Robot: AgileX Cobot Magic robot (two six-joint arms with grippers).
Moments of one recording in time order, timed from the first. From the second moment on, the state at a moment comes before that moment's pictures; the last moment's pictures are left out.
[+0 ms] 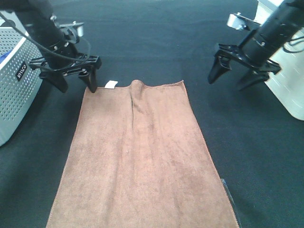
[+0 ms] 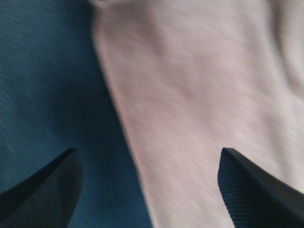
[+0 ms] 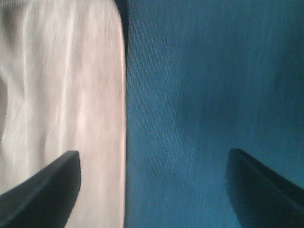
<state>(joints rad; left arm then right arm) -0.21 2.26 -1.81 -0.20 1.02 0.03 0.07 2.11 -1.57 0.41 0.89 -0.25</state>
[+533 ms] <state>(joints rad) -0.18 2.47 -2.03 -0.20 1.00 0.06 0.14 2.43 -1.88 0.45 0.89 -0.30</state>
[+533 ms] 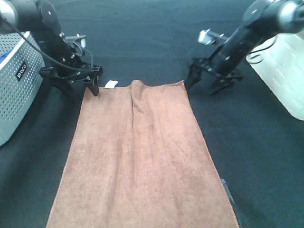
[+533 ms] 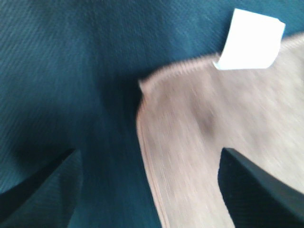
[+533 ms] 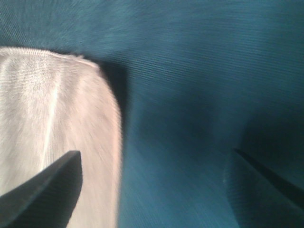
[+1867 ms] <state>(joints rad) -0.22 2.53 -2.06 -0.28 0.93 0.14 0.26 2.50 -1.95 0.41 0.68 -0.36</state>
